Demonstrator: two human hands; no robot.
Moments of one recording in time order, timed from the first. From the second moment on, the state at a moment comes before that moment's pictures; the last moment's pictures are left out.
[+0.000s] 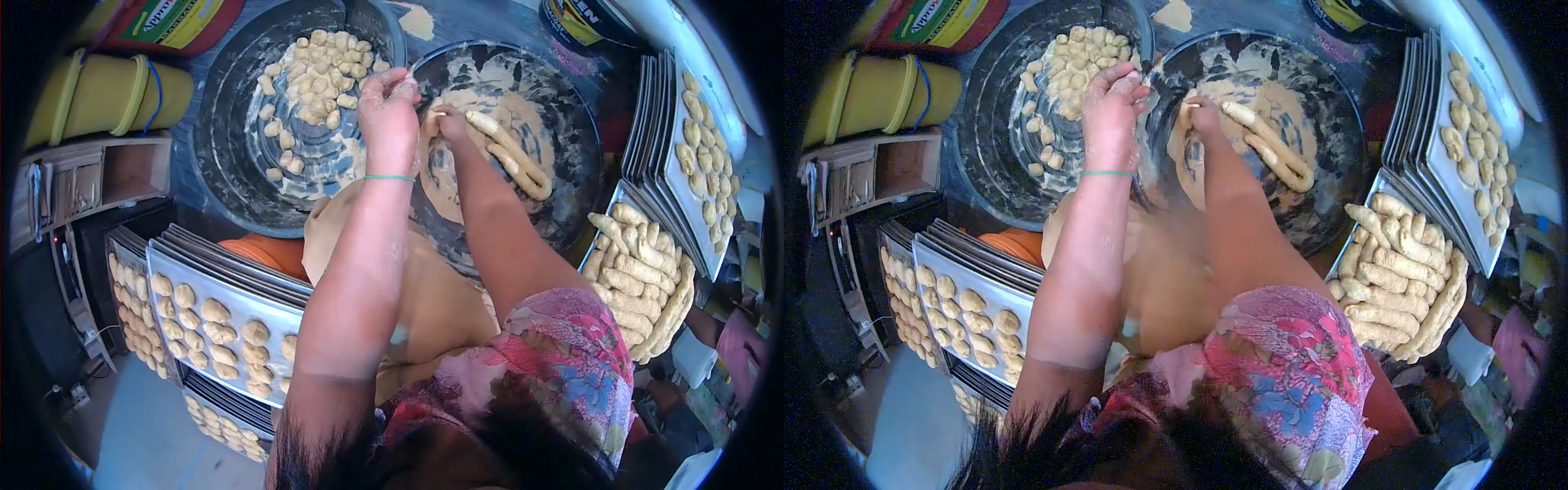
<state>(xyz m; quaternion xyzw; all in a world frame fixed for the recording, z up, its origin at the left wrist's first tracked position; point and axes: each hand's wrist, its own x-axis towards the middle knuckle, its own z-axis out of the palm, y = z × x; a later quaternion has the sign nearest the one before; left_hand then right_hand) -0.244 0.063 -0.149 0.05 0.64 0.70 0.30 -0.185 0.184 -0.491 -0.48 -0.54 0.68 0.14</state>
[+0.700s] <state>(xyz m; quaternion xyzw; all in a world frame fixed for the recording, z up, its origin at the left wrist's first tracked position) -0.147 0.053 -0.148 0.13 0.46 0.70 0.53 -0.097 0.097 -0.161 -0.28 -0.71 0.48 0.42</state>
